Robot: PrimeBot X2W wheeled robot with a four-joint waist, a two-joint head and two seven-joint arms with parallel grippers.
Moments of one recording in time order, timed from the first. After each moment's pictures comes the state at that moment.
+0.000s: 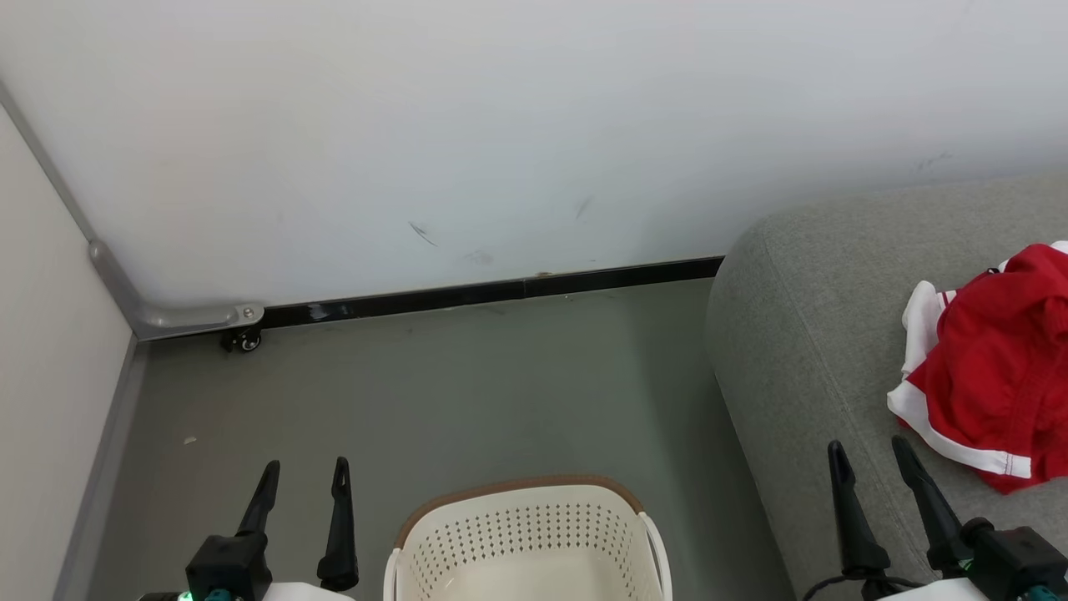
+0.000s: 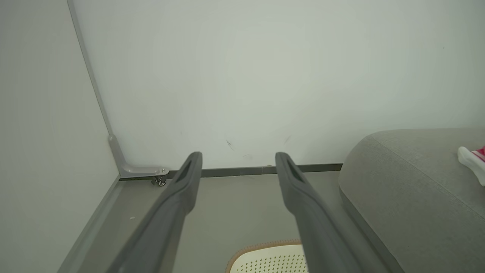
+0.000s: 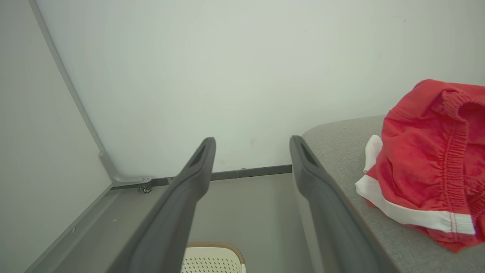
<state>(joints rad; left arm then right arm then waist) 0.02 0.15 -0.24 0.21 -0.28 0.23 -0.24 0.12 -0.04 -0.05 0.16 0.17 0.13 -0.20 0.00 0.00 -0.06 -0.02</state>
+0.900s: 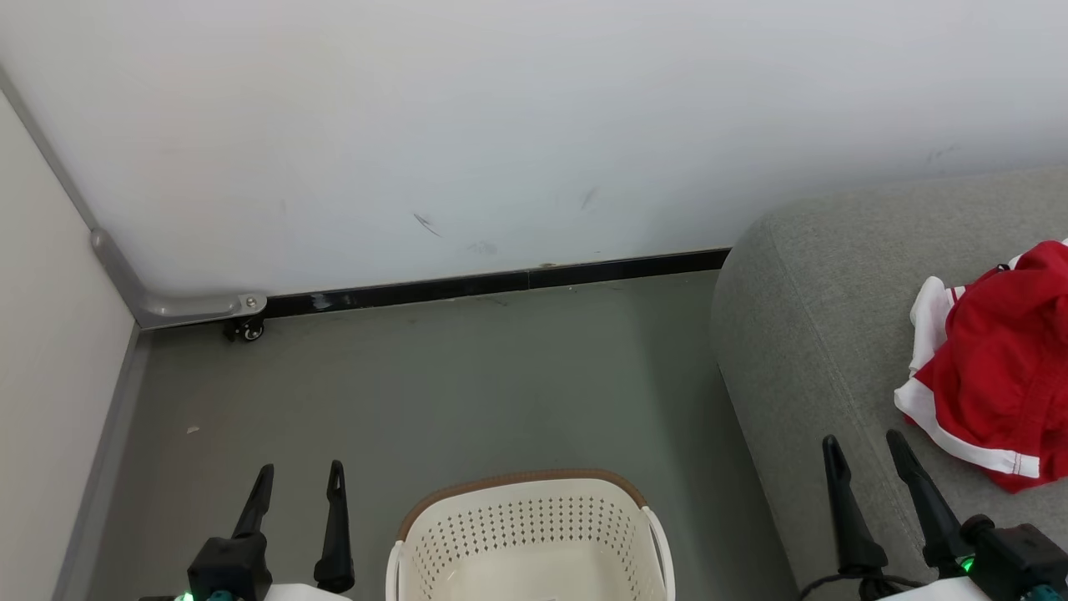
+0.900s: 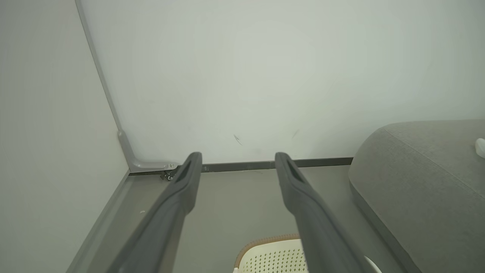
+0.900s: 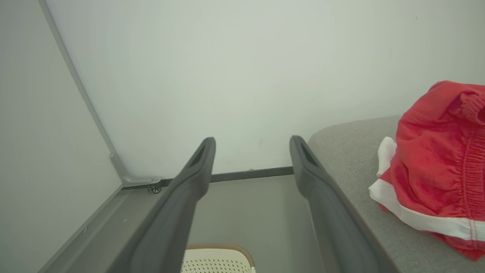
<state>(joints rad) 0.02 0.16 -0.24 0.23 -0.26 0.25 -0.24 0.13 -0.04 -0.04 0.10 0.19 0.13 -0.17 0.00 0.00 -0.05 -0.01</state>
